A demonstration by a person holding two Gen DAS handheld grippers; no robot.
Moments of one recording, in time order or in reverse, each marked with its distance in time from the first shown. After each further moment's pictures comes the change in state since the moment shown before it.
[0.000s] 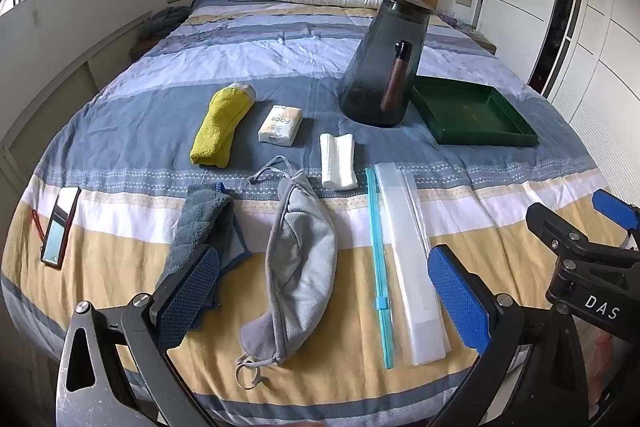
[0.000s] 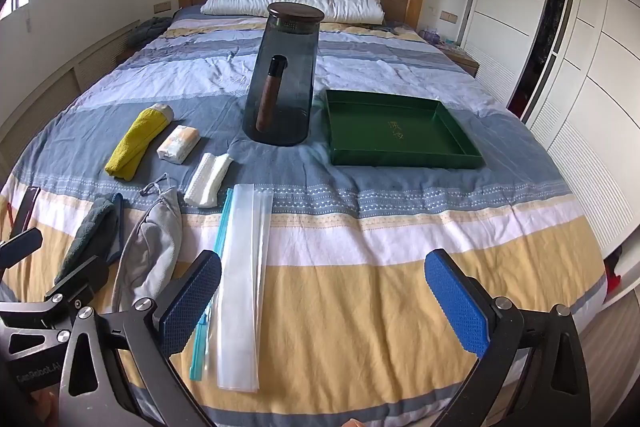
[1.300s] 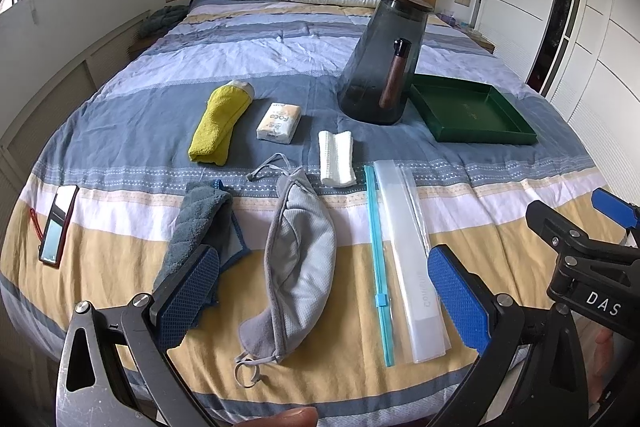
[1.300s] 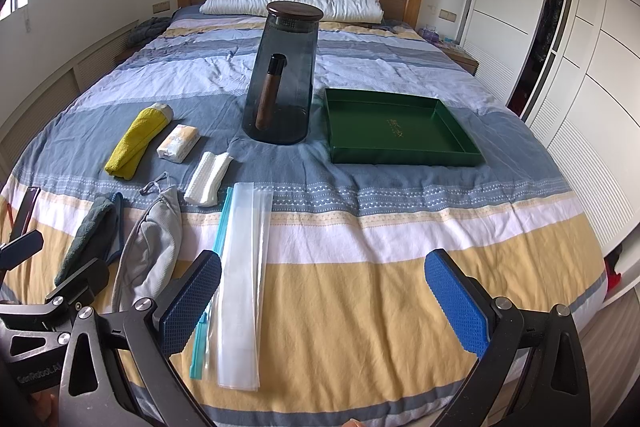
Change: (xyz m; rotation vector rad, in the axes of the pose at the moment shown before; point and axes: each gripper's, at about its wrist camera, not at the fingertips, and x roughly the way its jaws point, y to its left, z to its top) left arm 0.002 0.002 -0.003 0.009 0.012 0.005; right arm 0.001 0.000 -0.001 0.004 0.001 0.002
